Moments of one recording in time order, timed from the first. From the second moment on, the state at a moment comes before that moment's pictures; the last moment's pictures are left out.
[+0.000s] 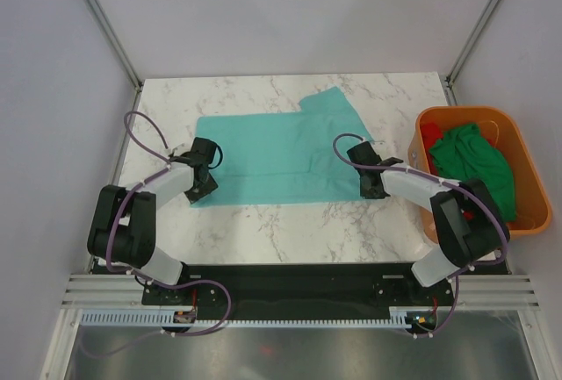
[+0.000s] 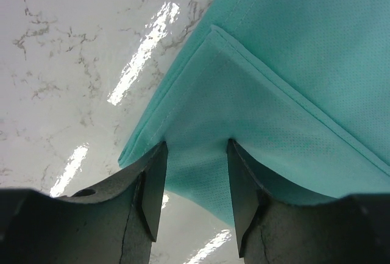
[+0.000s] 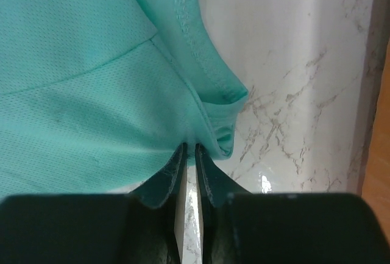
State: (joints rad) left arm -0.22 1.54 0.82 -0.52 -0.40 -0.81; right arm 0.42 1.58 0.84 -0.48 0.45 0.45
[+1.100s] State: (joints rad) left arm -0.01 1.75 1.51 -0.58 -0.02 -0.52; right arm 0.20 1.87 1.68 -0.49 0.00 0.20
